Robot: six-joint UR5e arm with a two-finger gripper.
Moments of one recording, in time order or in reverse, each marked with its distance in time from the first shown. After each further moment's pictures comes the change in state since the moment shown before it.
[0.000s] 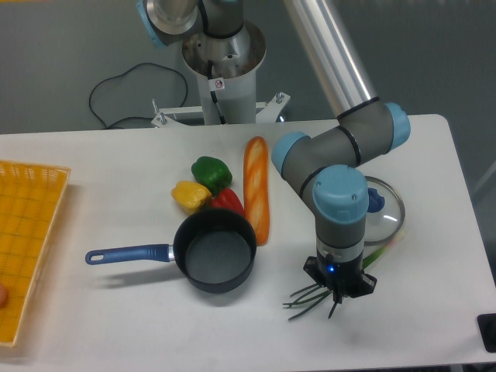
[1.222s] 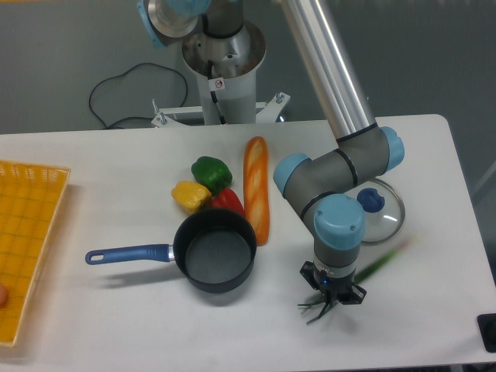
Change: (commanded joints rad) arm 0.002 -0.139 -0.028 -0.003 0.050 0.146
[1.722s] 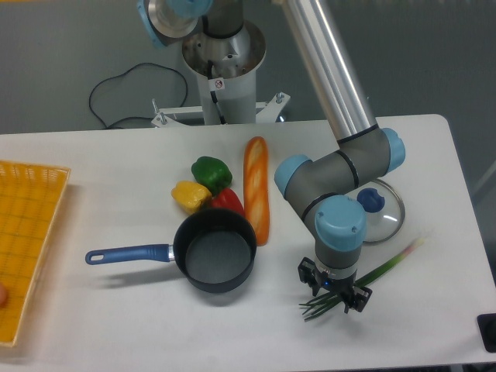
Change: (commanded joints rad) arm 0.000 -0.006 0.005 0.002 0.000 0.005
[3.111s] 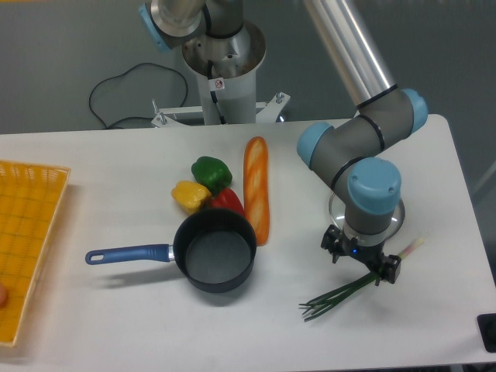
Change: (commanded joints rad) arm 0.058 0.071 -0.049 -0.031 -0.003 0.106
